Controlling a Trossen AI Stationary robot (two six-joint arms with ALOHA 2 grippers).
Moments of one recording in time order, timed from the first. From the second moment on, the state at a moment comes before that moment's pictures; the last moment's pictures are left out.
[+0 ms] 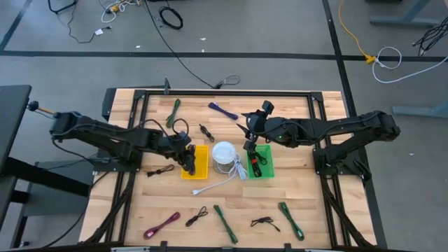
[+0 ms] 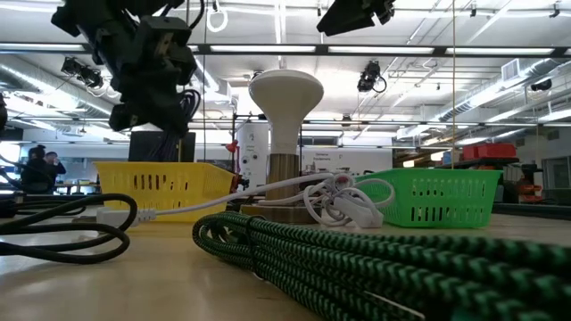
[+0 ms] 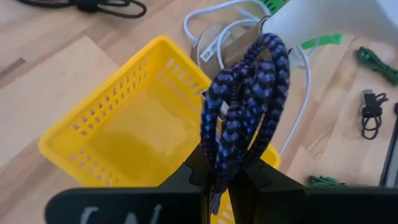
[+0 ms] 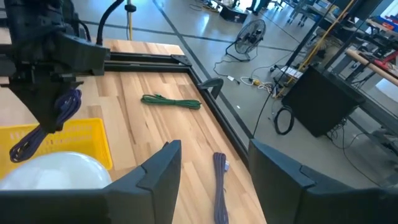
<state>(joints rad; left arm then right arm) -0.09 1.17 0.66 -0.33 -0.09 -0.88 0.09 1.36 1.17 -0.25 0.61 -0.09</state>
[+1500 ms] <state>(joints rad) -0.07 1.22 0.70 -0.33 -0.12 -0.74 0.08 1.36 1.12 -0.26 0.61 -0.07</state>
